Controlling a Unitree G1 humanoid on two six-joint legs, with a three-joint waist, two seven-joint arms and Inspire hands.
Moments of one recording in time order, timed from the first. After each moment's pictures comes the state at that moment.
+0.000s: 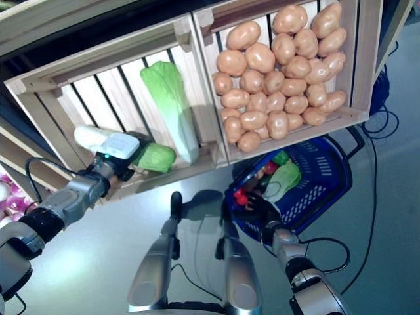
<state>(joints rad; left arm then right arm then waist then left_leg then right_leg) -0.72 0.83 -0.85 0.53 0.60 0.09 0.18 -0.39 -0.39 0.34 1.00 0.60 -0.09 0.05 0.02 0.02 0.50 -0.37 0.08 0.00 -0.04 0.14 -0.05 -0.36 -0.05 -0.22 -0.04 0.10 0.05</state>
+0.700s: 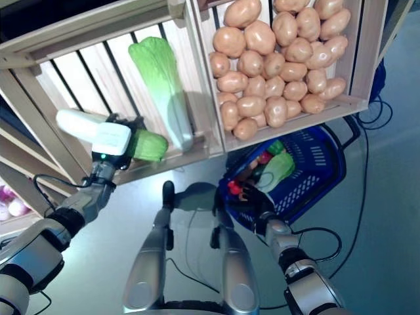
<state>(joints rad) -0.75 0.57 -0.74 0.99 0.63 0.02 0.83 -0.45 -0.34 0.38 1.00 0.64 -0.09 0.01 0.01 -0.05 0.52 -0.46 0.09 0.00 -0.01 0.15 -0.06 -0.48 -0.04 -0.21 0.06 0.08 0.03</state>
